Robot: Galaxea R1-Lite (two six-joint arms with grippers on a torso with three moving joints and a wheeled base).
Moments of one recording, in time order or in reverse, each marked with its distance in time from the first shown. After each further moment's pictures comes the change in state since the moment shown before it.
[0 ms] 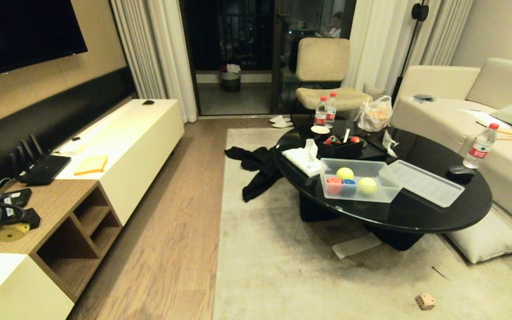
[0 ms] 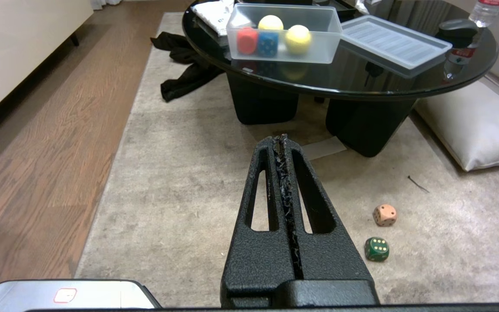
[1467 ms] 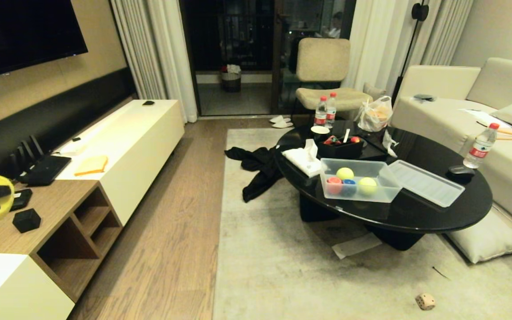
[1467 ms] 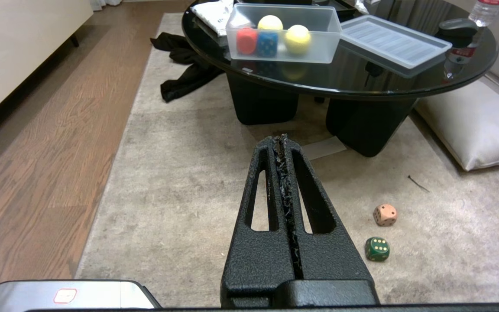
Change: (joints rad) left arm -0.592 -0.931 0.252 0.186 -0.024 -0.032; right arm -0.001 0.000 0.001 -0.001 -0.001 0.001
